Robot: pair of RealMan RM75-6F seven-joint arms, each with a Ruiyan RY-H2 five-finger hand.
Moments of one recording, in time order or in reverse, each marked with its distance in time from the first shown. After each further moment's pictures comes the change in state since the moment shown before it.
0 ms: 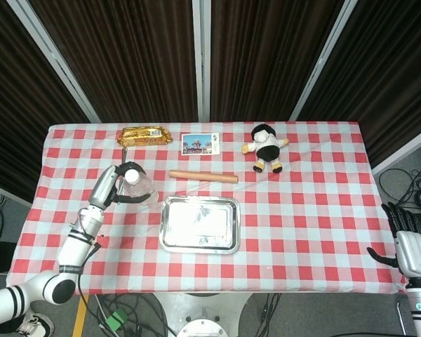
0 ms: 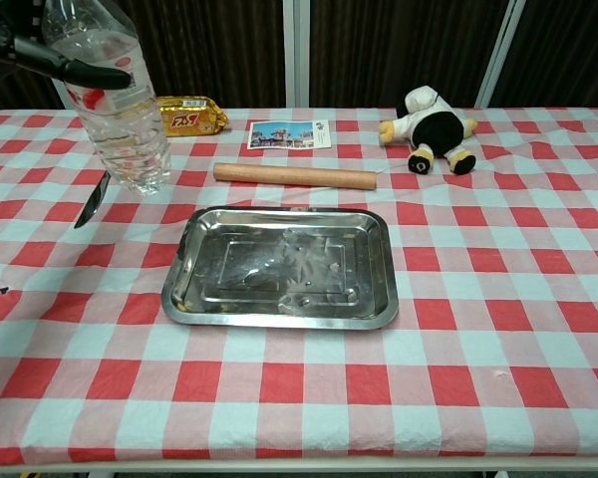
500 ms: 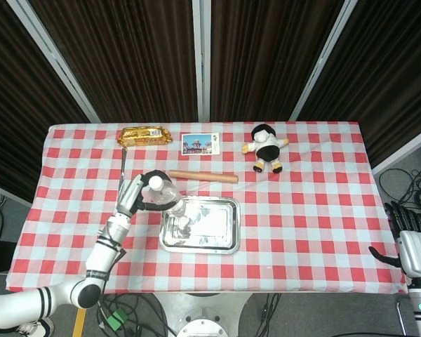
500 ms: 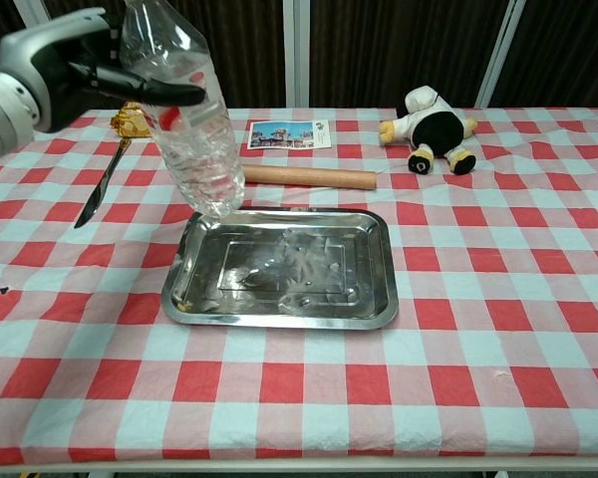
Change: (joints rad) left arm -0.042 -0.184 -0.002 -0.003 -0.050 0.008 0.001; right arm -0.004 0.013 0.007 -0.008 0.004 0.008 0.021
